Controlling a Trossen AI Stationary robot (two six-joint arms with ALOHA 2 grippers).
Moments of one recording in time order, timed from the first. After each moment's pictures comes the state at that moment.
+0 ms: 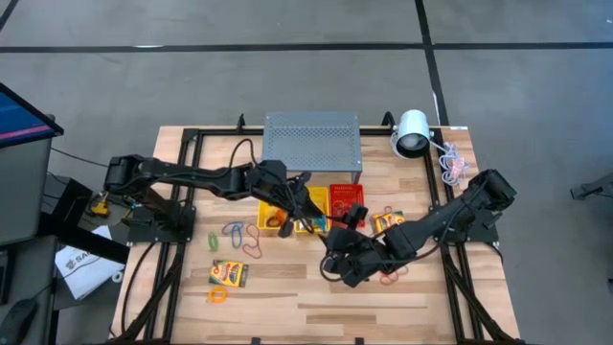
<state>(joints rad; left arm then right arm) 0.02 1.54 1.09 0.10 0.30 0.11 0.51 1.71 1.43 -0.67 0.92 0.46</state>
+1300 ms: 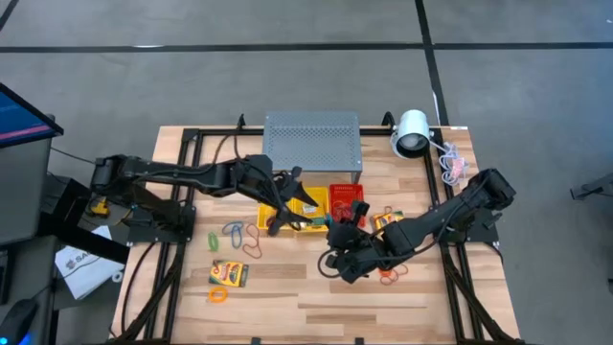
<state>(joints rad) 0.02 1.41 1.08 0.01 0.30 0.10 0.48 1.70 1.43 -0.75 0.92 0.44</state>
